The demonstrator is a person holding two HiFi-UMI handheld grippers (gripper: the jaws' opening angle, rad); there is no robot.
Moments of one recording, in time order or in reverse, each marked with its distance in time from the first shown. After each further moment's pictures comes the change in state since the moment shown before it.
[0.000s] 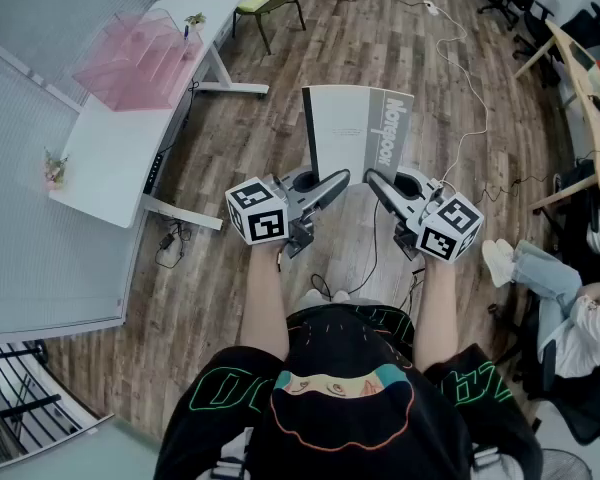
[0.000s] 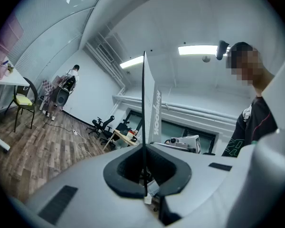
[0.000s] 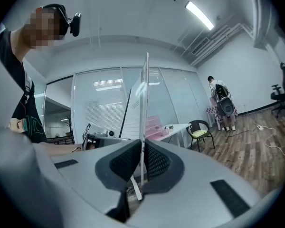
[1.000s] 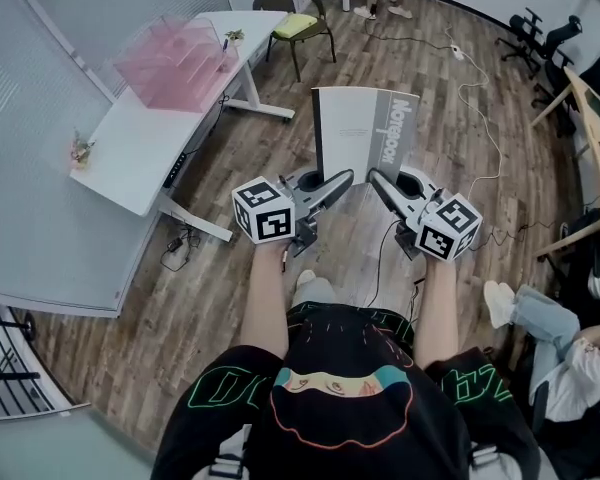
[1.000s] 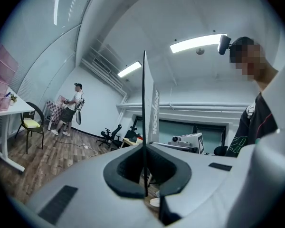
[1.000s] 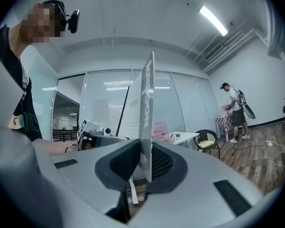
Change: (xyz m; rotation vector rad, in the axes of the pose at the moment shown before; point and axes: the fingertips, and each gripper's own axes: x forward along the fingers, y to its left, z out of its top) left arm -0.009 -0.023 0.026 0.143 -0.053 0.119; right arm 0.005 0.013 0.024 -0.106 -0.032 0.091
